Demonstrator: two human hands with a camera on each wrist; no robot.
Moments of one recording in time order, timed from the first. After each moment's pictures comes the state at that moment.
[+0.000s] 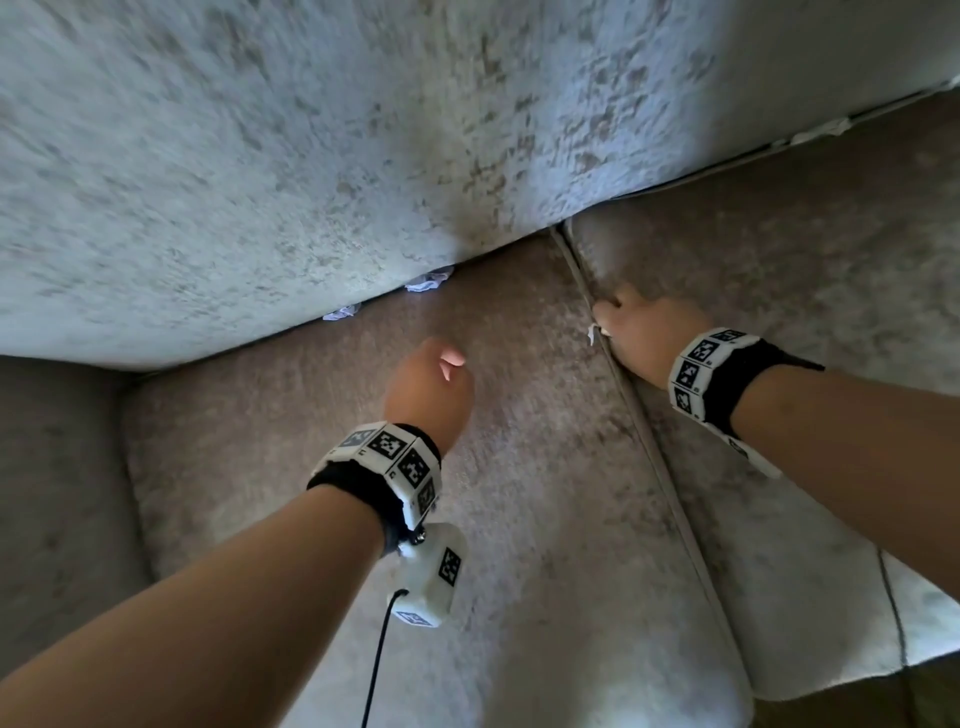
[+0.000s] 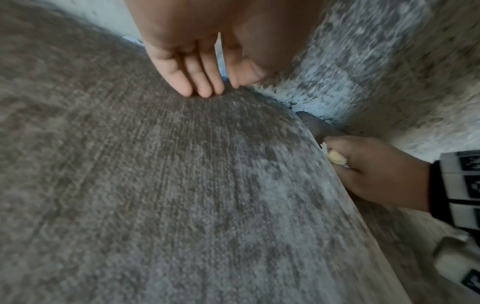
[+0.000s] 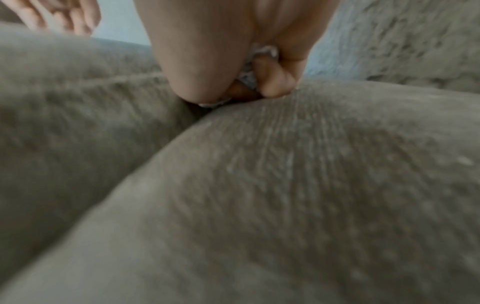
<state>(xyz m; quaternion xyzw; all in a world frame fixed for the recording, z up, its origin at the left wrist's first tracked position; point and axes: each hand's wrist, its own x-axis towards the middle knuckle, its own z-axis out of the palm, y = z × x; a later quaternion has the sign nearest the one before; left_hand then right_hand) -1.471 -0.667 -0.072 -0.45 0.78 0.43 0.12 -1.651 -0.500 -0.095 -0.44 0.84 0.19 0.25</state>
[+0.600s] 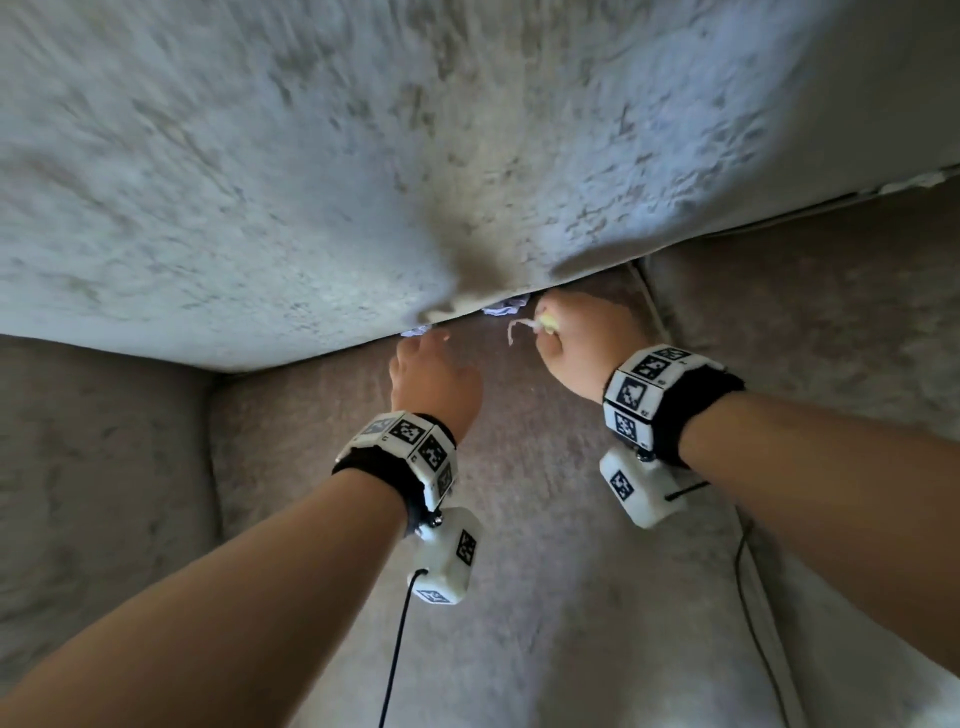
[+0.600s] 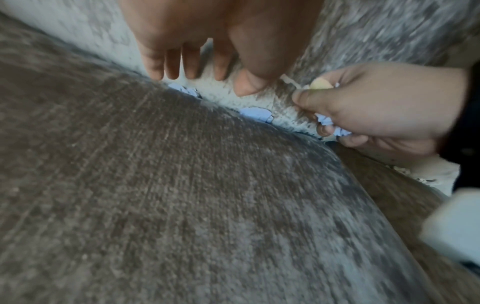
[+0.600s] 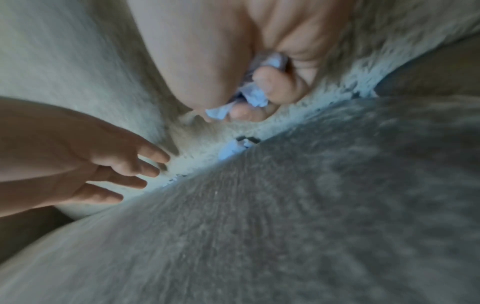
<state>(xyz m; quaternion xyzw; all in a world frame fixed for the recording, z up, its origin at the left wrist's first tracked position) -1.459 -0.739 -0.064 -0.49 0.79 0.35 0.14 -1.595 -0.626 -0.066 -0.40 0.87 -0.10 0.26</state>
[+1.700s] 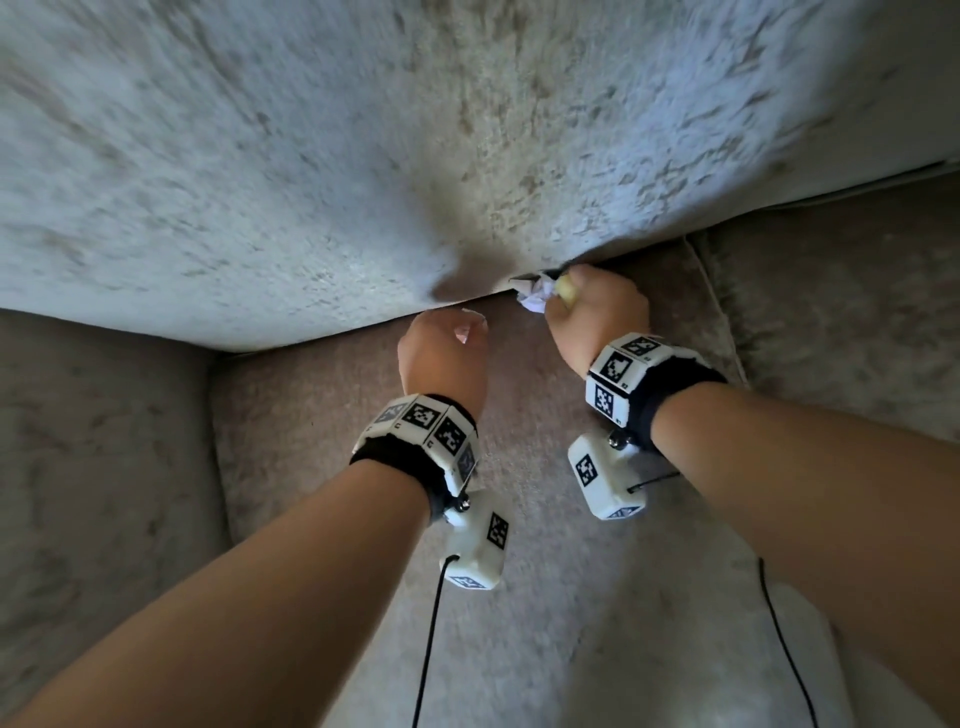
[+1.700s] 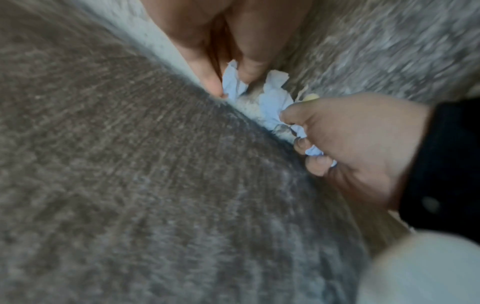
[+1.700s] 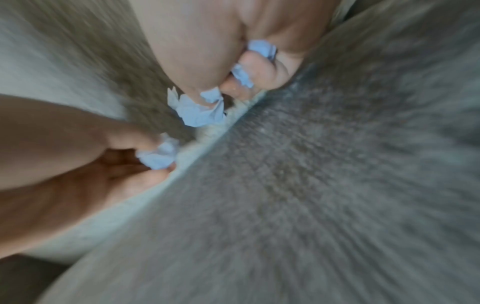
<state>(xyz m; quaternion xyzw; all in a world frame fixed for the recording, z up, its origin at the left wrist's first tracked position) -1.453 -0.765 -0.093 -0.52 0.76 0.40 -0.01 -1.569 -0.670 -0.102 -0.21 0.93 -0.17 0.24</state>
